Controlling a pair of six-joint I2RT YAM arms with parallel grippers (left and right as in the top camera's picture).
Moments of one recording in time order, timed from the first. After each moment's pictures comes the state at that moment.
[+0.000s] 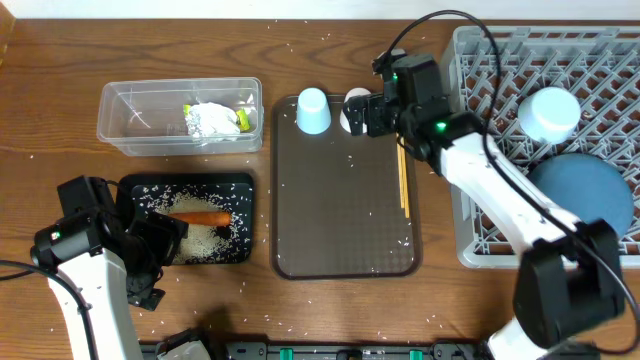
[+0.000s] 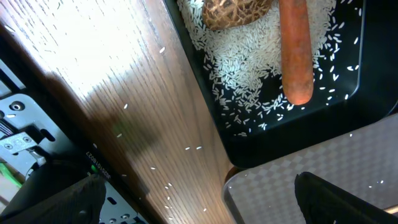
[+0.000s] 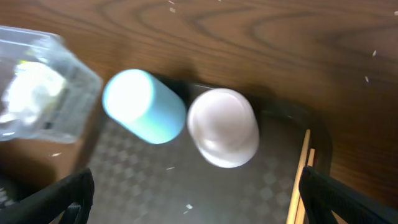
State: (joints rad) left arm 0.46 1.11 0.95 -1.36 0.17 -0.78; right arm 0.42 1.78 1.32 -0.29 -0.10 0.23
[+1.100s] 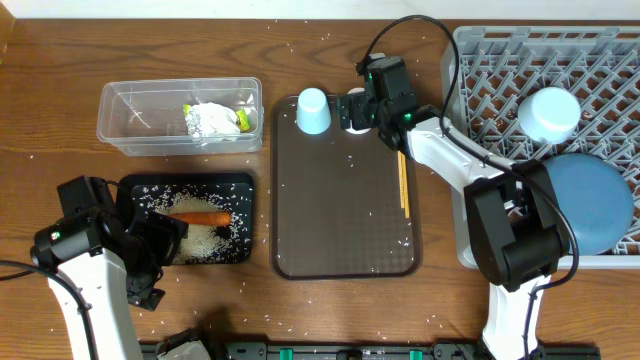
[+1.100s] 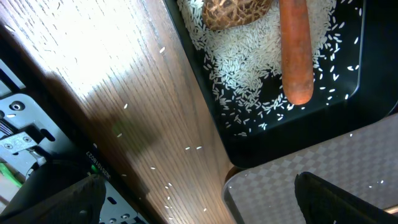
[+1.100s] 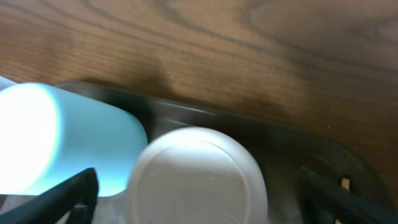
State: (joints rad) left arm 0.46 1.11 0.95 -1.36 0.17 -0.78; right arm 0.42 2.09 1.42 -0.12 -0.04 0.23
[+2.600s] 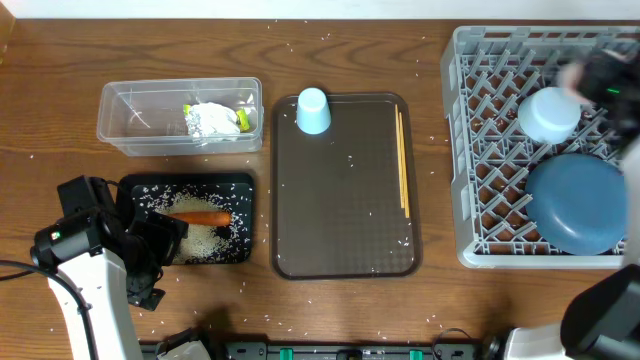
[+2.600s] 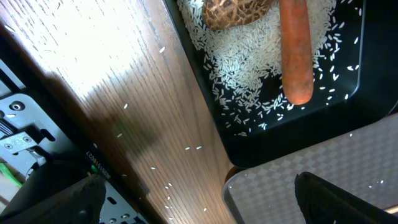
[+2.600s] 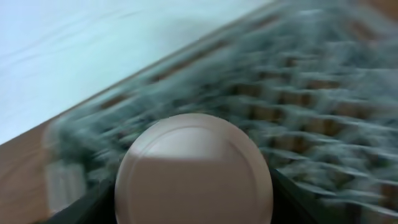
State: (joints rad) left arm 0.46 1.11 0.95 -1.36 0.17 -0.78; right arm -0.42 1.64 1.43 -0.44 -0.06 0.22
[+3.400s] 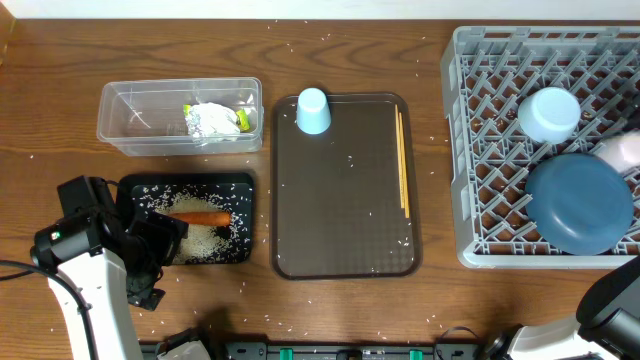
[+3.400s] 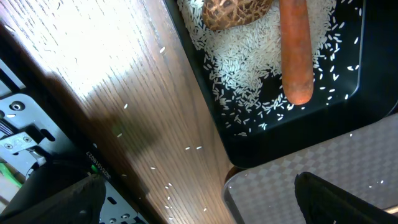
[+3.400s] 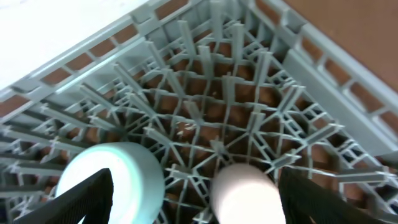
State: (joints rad) left arm 0.46 1.11 0.95 -1.36 0.17 -0.78; right arm -0.61 1.73 1.43 -0.44 -0.15 0.10
